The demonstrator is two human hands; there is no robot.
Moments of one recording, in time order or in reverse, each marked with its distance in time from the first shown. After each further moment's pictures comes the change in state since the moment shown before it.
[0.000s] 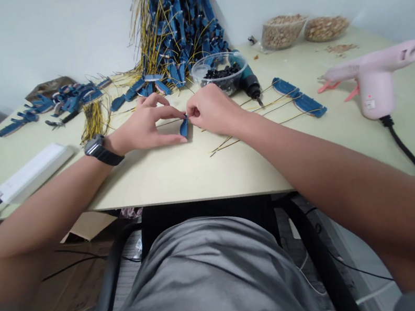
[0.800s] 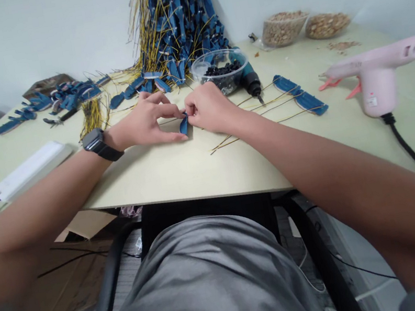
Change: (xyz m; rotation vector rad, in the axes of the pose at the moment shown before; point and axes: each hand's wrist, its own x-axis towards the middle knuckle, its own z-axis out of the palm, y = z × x) left_hand 0.007 -0.002 -0.001 0.000 -0.017 0.045; right_hand 0.002 -0.008 0.006 0.042 0.016 0.055
